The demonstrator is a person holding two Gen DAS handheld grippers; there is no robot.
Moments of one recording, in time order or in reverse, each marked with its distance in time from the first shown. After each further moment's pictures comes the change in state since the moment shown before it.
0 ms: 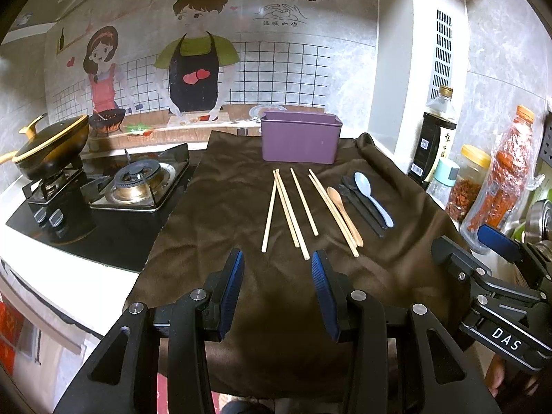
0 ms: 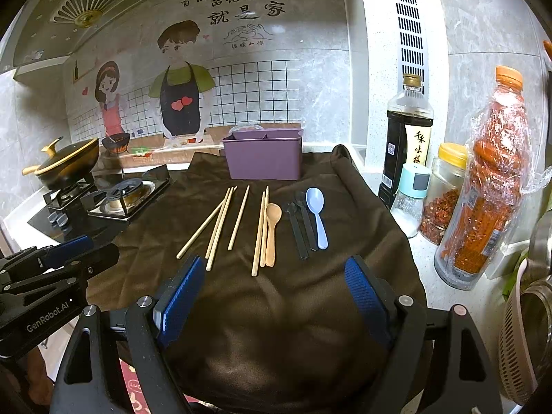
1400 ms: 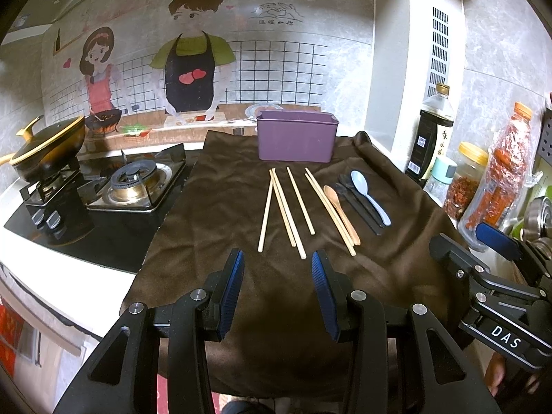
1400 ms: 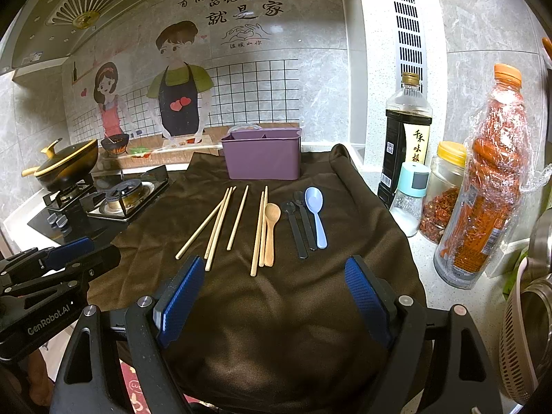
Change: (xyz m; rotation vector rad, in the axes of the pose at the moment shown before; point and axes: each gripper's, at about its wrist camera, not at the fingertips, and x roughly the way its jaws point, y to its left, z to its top) left arm 0.003 -0.003 -0.003 0.010 0.002 -0.004; right arm 0.000 -0.002 0.000 0.005 0.001 0.002
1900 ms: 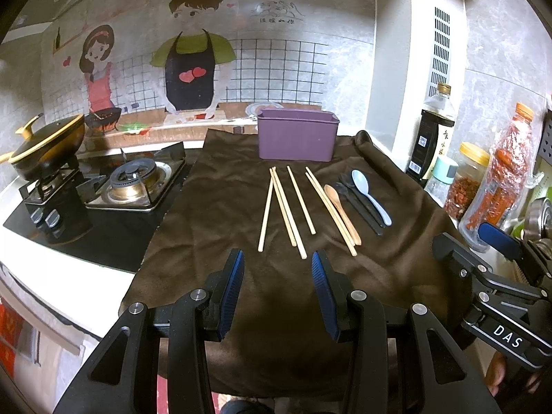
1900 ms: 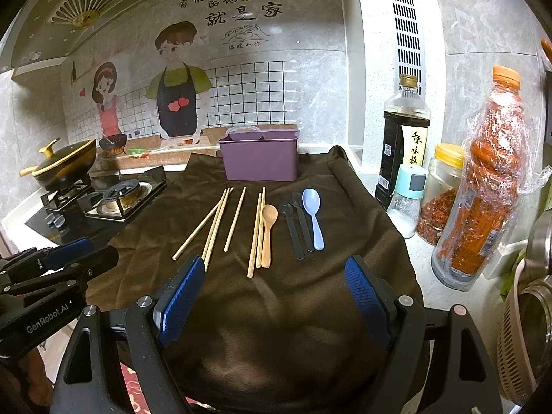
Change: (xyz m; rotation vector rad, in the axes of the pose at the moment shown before) left arm 0.004 -0.003 -0.002 0.003 0.009 -0.006; right arm 0.001 0.000 -0.001 -0.002 0.002 -0.005
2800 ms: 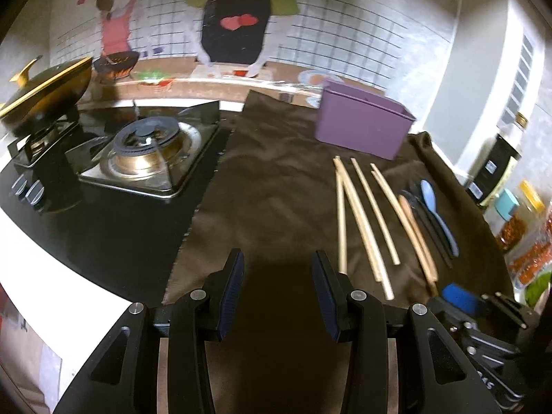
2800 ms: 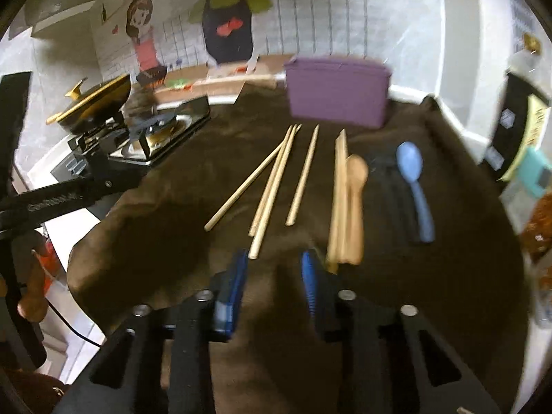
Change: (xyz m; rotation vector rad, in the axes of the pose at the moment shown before) left arm 0.101 0.105 0.037 -0.168 0.161 0.026; right arm 0.134 0.046 -0.003 -0.114 0.289 0.229
